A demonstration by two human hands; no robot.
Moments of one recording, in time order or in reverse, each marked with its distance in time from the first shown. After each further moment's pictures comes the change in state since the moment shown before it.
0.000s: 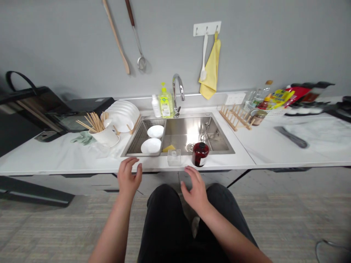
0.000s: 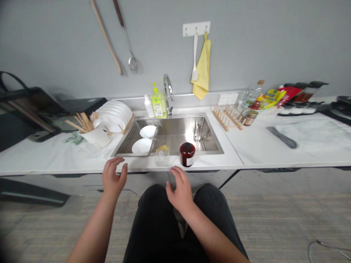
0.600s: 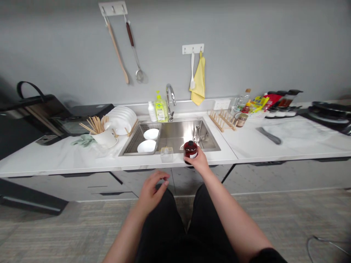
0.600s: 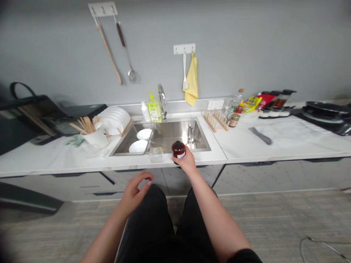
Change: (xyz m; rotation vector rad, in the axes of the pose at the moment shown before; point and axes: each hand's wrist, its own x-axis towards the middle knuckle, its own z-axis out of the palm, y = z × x) left_hand -0.063 0.152 -0.004 -0.519 -0.437 0.095; right_hand 0.085 0.060 -0.060 0.215 0.071 0.345
